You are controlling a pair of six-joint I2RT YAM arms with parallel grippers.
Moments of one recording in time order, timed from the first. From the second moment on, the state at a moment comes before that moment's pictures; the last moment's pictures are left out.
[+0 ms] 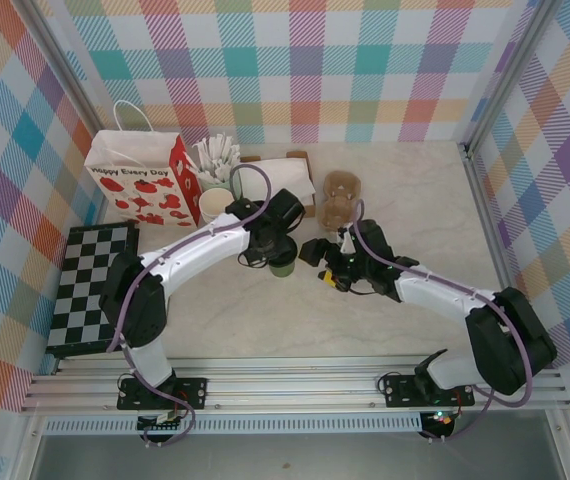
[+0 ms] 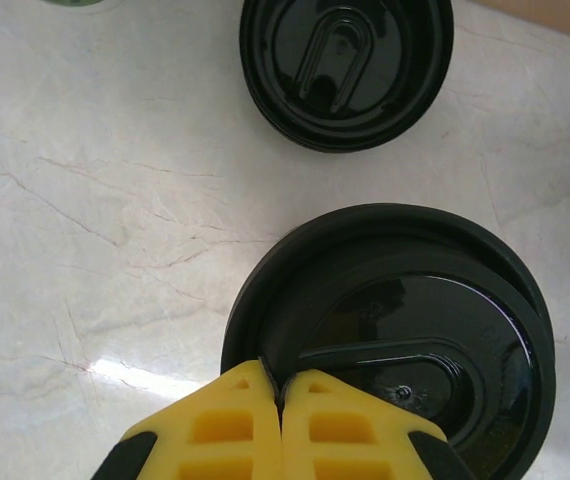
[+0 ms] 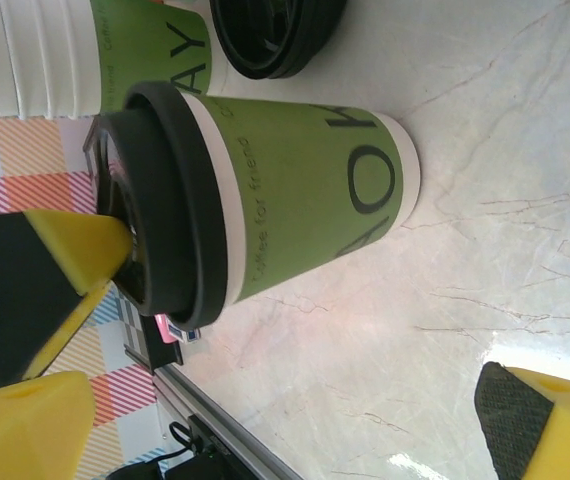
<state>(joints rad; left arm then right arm) -0.77 1.77 1.50 -1.02 -0.25 -1.11 0.59 1.37 0.67 0.04 -0.48 1.09</state>
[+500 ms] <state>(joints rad) -0.77 1.83 1.59 -1.08 -0.26 -1.23 0.63 1.49 0.61 0.31 -0.49 1.14</state>
